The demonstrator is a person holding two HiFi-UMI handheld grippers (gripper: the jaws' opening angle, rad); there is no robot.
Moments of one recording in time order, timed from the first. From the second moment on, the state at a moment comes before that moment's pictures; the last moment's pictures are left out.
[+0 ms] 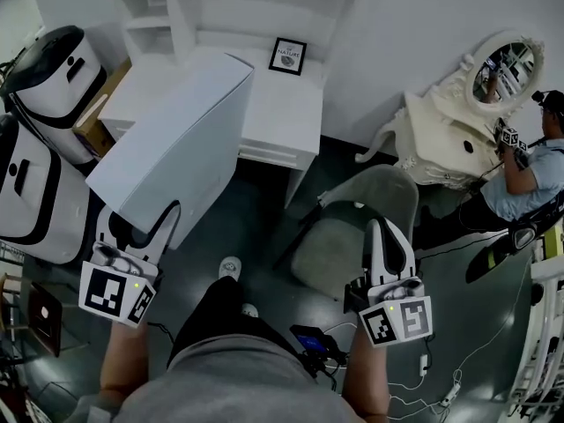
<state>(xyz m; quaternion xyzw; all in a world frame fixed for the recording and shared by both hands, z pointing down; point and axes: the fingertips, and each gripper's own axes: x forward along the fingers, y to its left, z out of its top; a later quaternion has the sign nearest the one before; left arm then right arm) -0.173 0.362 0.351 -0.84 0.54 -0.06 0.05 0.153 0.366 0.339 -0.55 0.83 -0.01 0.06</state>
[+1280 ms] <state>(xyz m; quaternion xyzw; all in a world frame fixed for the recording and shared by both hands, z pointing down) -0.178 0.130 0.361 -0.88 0.46 -0.06 0.05 0.120 0.169 0.347 -0.60 0.80 -0.01 0.05</state>
